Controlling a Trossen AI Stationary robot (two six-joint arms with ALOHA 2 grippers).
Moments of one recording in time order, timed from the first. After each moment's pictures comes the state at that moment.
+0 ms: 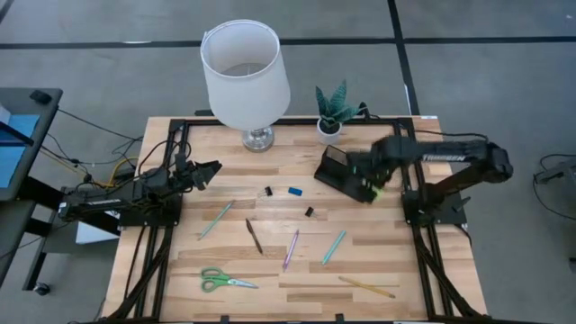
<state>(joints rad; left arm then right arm) 0.14 0.06 0.05 -0.03 -0.41 -0.84 -0.17 1.34 1.18 -1.45 0.10 0.52</state>
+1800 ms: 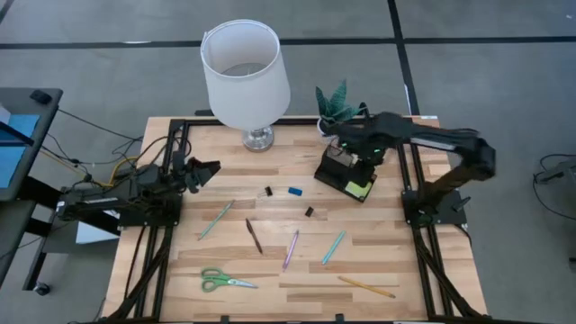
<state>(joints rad) 0.14 0.12 0.15 0.08 -0.23 -0.75 -0.25 1.45 1.44 -1.51 0.06 0.28</state>
